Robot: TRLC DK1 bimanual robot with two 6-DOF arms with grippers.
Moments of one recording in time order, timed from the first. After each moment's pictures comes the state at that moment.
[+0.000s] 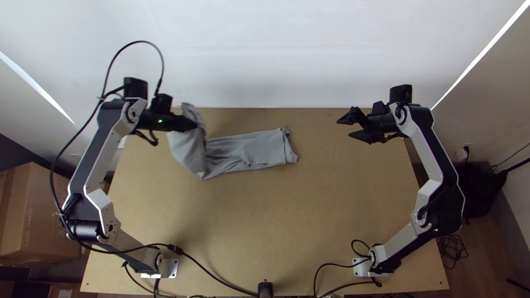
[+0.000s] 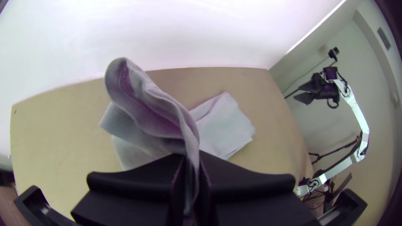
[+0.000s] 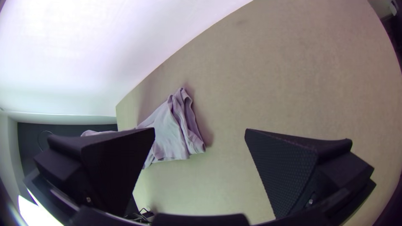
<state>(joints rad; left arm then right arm) -0.02 1.70 1.74 -0.98 0.57 0.13 -0.04 1.76 1.64 -0.90 -0.62 0.46</state>
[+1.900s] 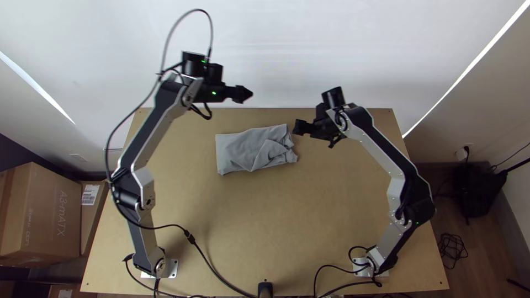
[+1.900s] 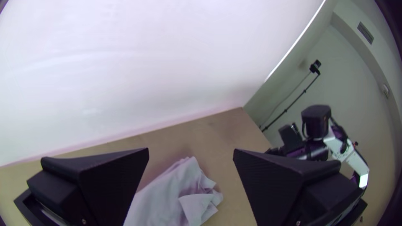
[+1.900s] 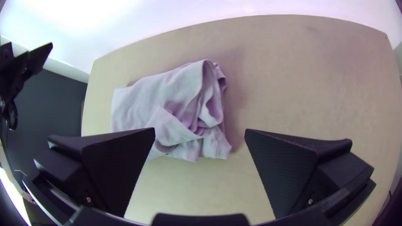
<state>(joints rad) -0.32 2.02 2.24 -0.75 0.44 -0.19 0.40 1.87 1.71 -0.80 -0.28 0.43</state>
